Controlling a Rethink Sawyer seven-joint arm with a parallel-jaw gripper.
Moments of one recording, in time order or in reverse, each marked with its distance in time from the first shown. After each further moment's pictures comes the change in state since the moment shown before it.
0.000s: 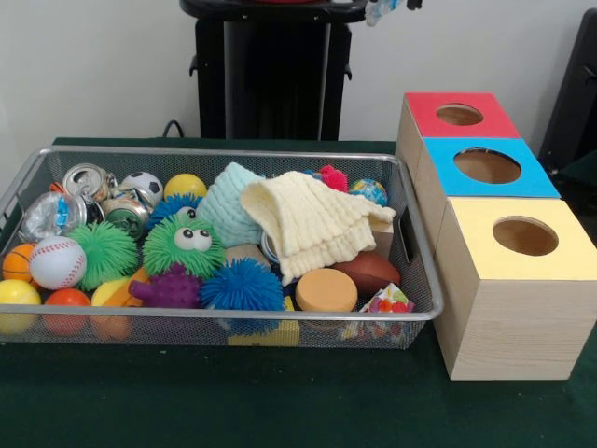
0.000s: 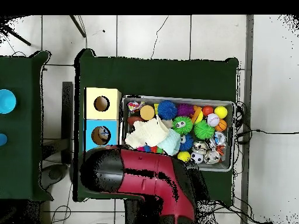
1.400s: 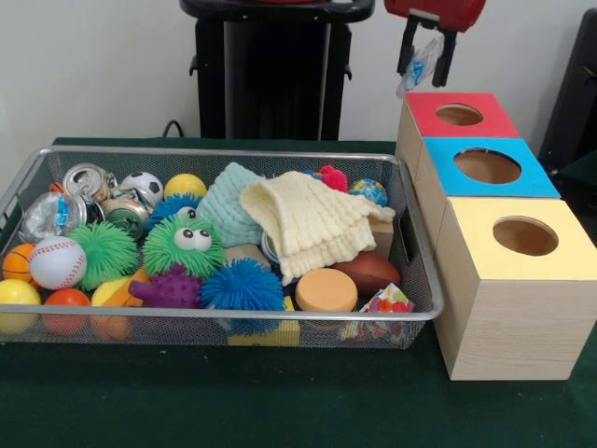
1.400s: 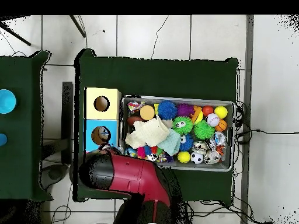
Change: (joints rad) arm 0.083 0.152 -0.030 0.118 0.167 -0.309 0.255
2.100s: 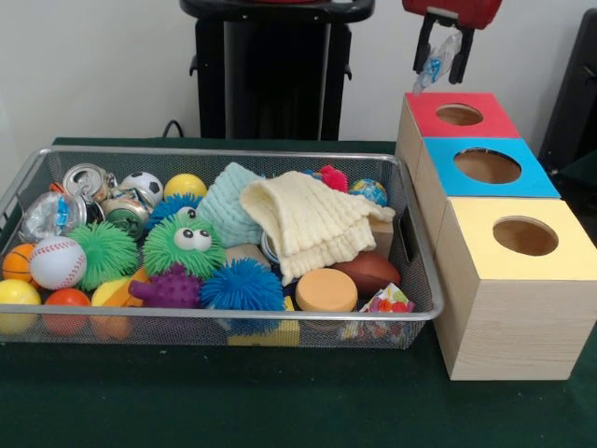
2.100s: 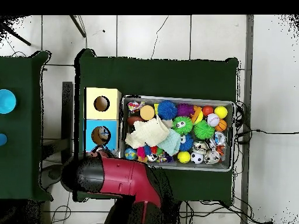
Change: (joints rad) arm 0.047 0.000 -0.006 0.000 0.000 0.000 0.000
